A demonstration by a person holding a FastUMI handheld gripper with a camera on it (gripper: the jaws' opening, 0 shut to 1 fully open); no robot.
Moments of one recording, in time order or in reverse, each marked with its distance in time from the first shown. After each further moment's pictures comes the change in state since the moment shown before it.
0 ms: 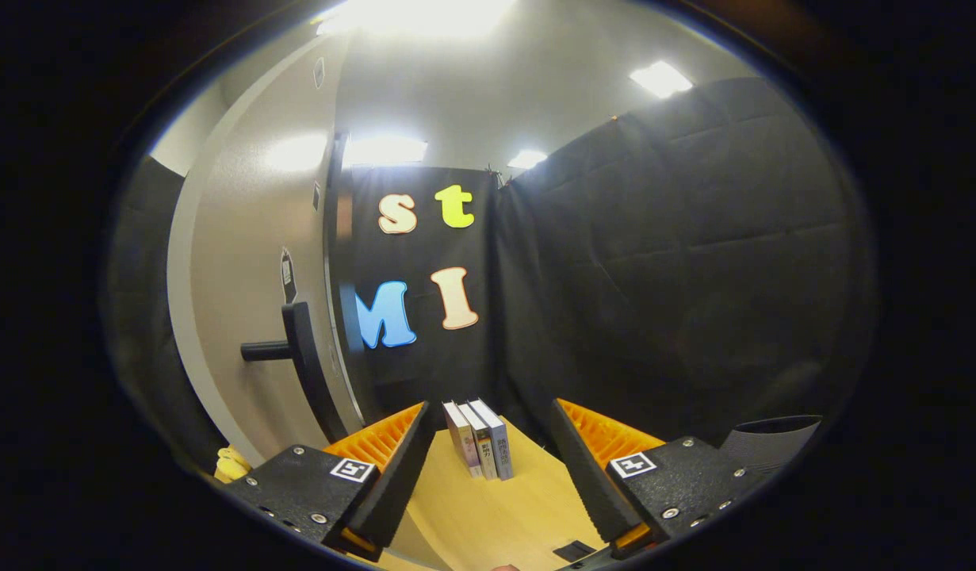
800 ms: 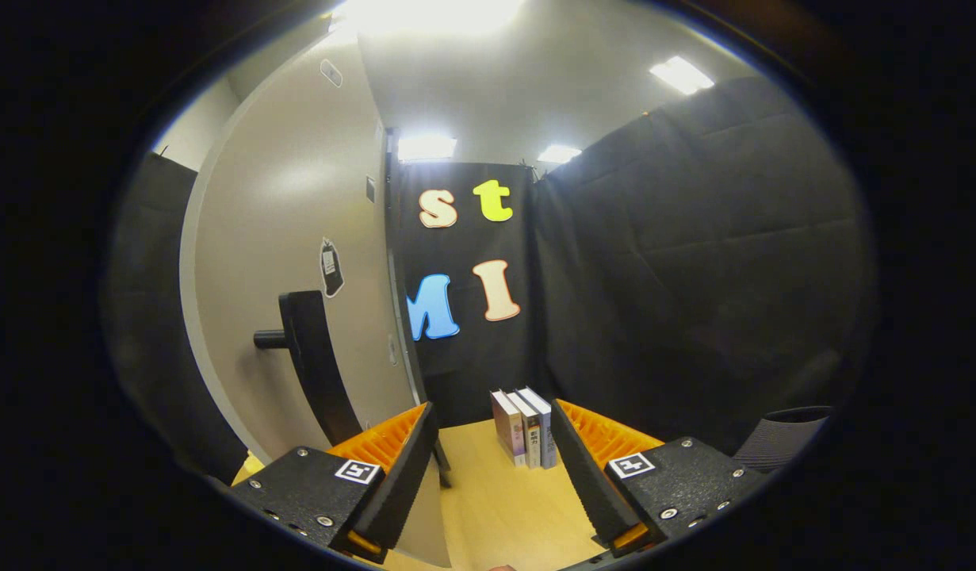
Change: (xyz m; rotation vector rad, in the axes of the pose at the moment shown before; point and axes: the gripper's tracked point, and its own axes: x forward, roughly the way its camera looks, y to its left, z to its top) arm -0.032 0.082 -0.016 0.007 0.020 0.173
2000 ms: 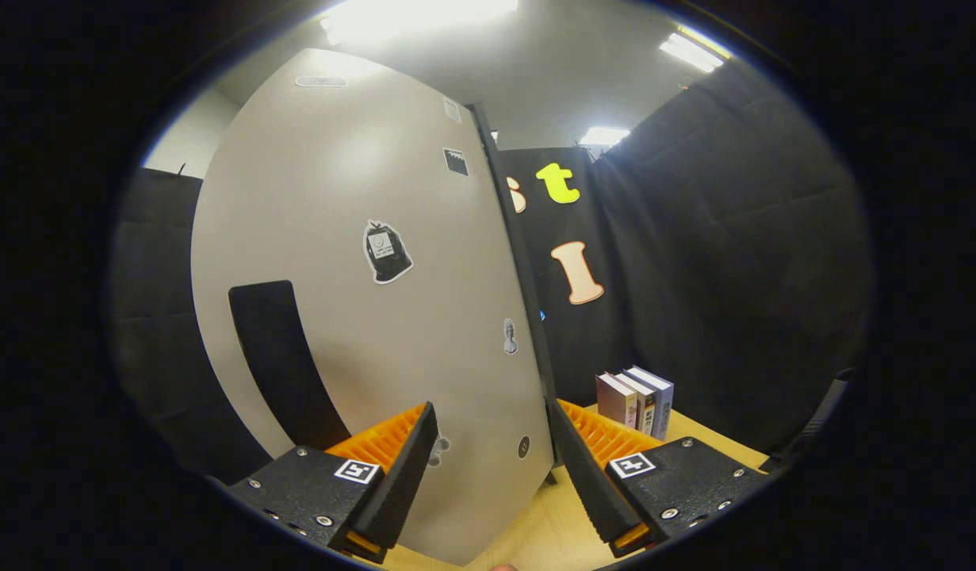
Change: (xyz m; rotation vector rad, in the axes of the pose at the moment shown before) arm 0.029 0.144 -0.031 0.099 0.035 0.208
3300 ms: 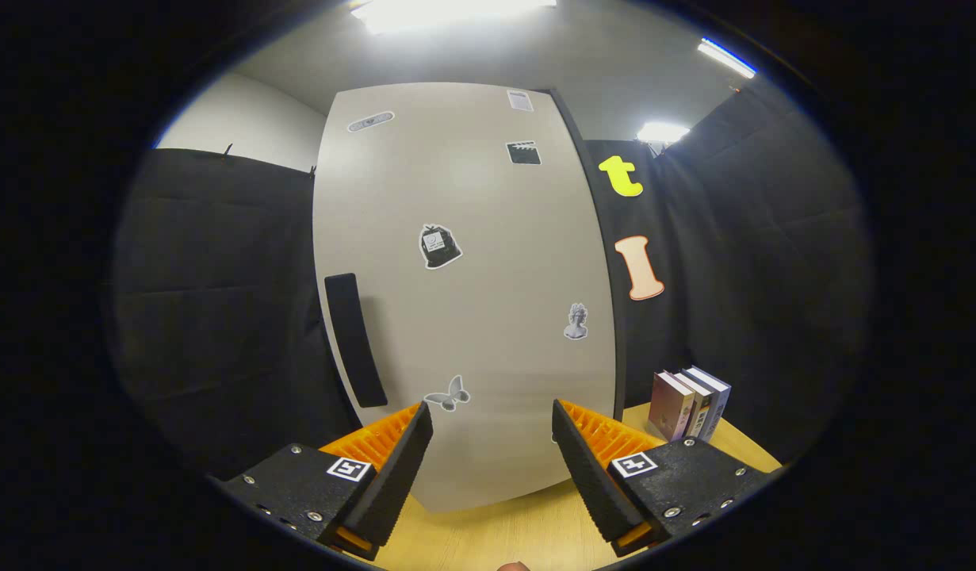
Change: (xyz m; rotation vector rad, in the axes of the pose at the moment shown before) arm -0.015 0.054 -0.013 -0.077 0.031 0.172
